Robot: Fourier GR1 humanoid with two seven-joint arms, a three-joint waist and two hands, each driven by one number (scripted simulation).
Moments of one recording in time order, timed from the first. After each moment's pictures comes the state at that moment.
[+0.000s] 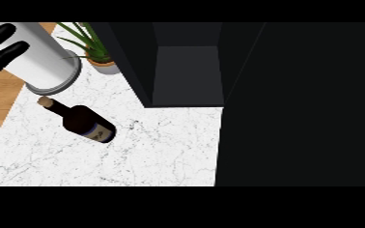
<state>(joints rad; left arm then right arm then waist) -0.41 0.44 0.28 -2.18 0.79 -0.06 0.89 0.16 -0.16 0.40 -2.52 -0.06 -0.03 0.44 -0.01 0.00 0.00</state>
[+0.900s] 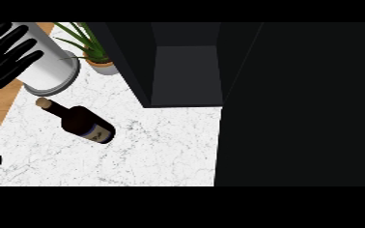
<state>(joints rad) -0.29 0.42 0.33 -1.87 0.70 -0.34 0.69 0.12 -0.19 0.40 -2.52 -0.05 -0.06 0.47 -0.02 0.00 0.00</state>
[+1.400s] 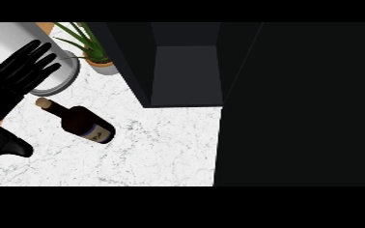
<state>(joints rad) -0.25 0.39 0.31 -1.69 0.59 -0.49 0.53 0.09 -0.18 0.41 -2.52 -0.04 -0.08 0.48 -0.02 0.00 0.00</state>
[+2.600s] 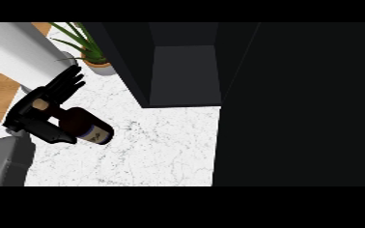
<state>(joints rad) -0.29 0.35 0.26 -1.15 0.19 -0.62 0.04 0.11 -0.22 0.42 -2.52 -0.04 -0.10 0.46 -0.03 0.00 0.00</state>
